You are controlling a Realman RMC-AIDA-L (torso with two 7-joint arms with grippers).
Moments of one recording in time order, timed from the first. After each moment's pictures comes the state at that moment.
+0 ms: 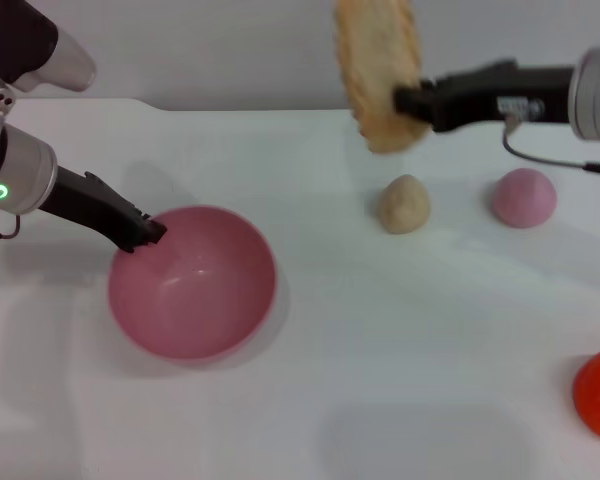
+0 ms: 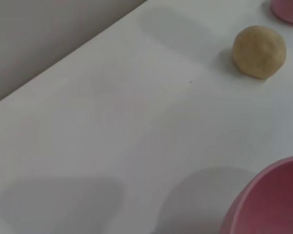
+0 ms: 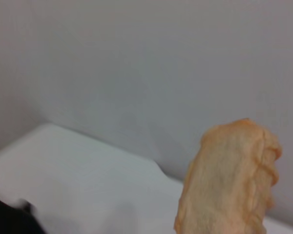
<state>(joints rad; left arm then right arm) -0.67 -2.03 1.06 1.03 2.52 1.40 -2.14 0.38 2.08 -1.40 -1.55 -2.17 -1.05 2.53</state>
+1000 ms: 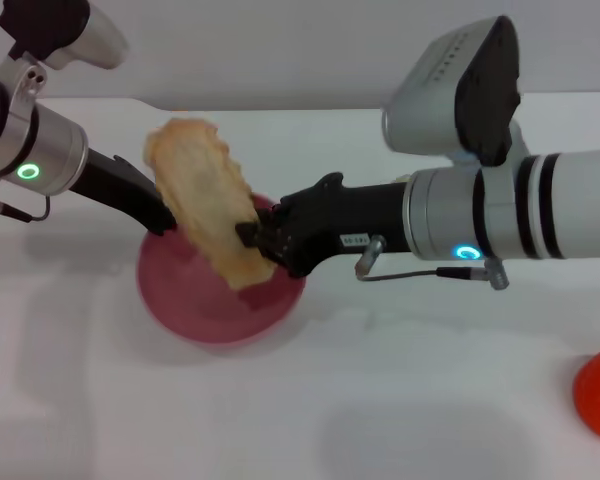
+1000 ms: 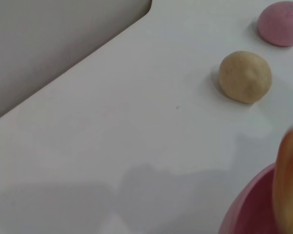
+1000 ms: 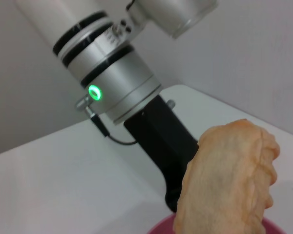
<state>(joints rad) -0.72 -2.05 1.06 1.03 2.52 1.41 -2.18 0.41 2.08 -1.78 -1.40 -1.96 -0.90 2.29</state>
